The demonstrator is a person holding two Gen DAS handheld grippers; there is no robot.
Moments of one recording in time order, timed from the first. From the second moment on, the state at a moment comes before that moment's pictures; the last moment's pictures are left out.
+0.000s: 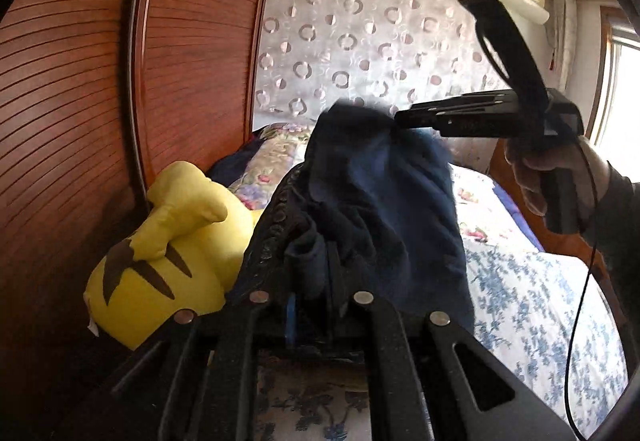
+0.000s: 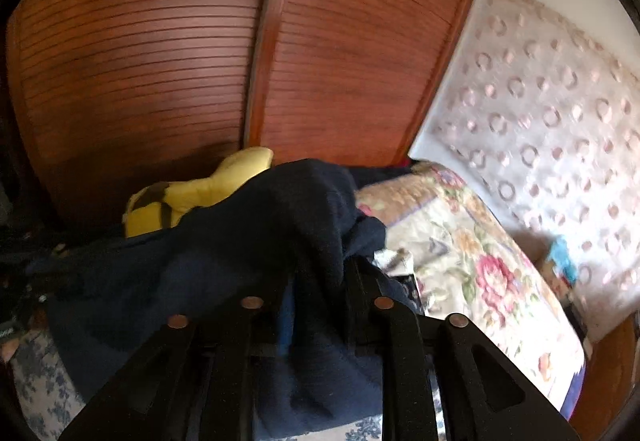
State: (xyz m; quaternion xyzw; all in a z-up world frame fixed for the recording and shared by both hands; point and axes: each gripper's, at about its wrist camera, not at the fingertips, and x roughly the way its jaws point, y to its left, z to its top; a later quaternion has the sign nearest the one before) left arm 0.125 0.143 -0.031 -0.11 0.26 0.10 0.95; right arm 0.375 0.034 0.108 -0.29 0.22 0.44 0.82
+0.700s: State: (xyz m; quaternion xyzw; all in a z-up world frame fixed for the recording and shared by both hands) left arm 0.078 0.058 0.014 -0.04 0.21 0.04 0.98; right arm 0.198 -0.179 0.082 -0.11 0.21 0.34 0.91
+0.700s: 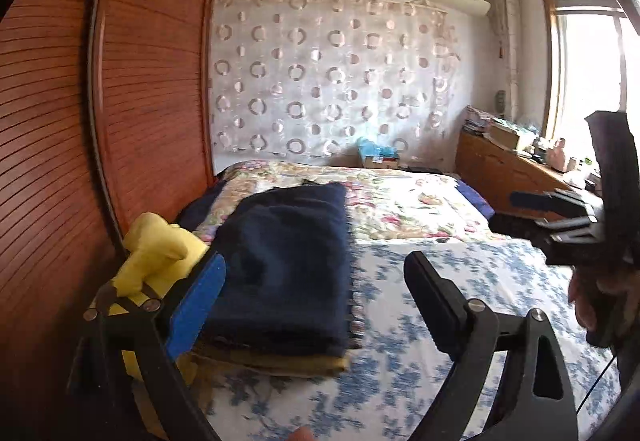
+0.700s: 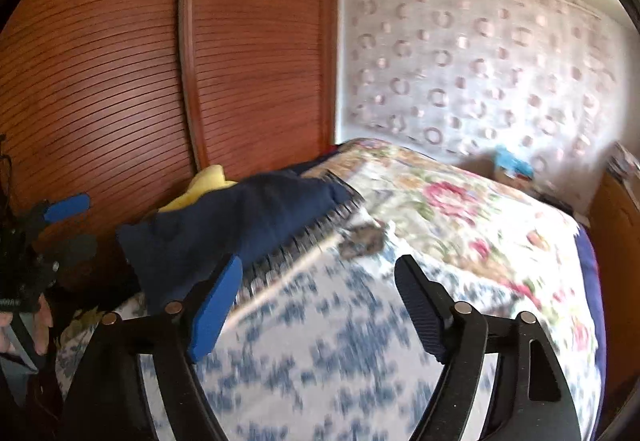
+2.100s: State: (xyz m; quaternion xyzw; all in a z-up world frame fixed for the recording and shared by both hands) left arm 0.027 -0.049 0.050 -0.01 0.19 -0.02 0.98; right arm -0.013 -0.224 0.053 -0.01 0.15 0.17 0.97
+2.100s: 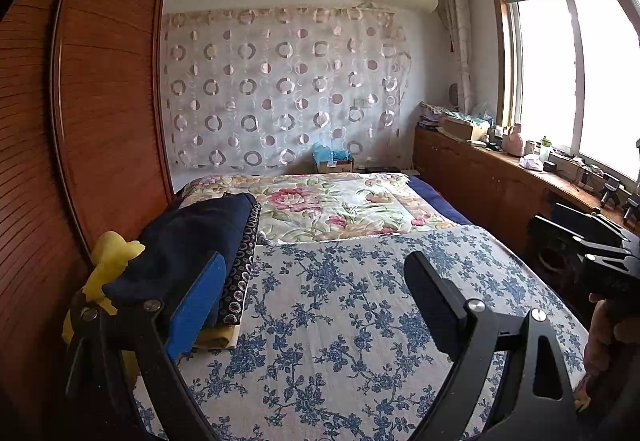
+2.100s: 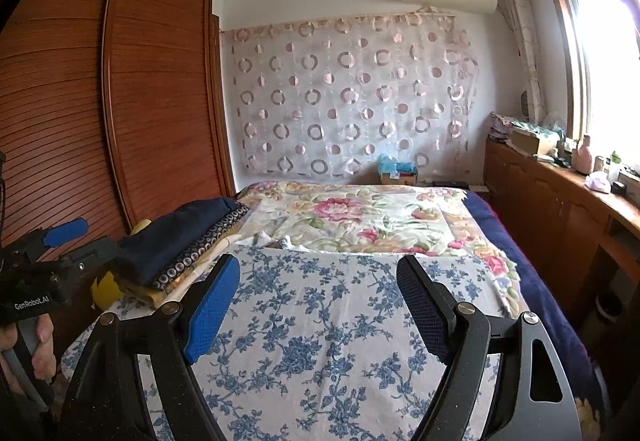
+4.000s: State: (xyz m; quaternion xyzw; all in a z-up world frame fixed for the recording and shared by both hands) left arm 0.028 -0.047 0.052 -0.01 0.19 -0.01 0.98; right arm -0.007 -0.243 0.054 -0.01 0.15 0.17 0.97
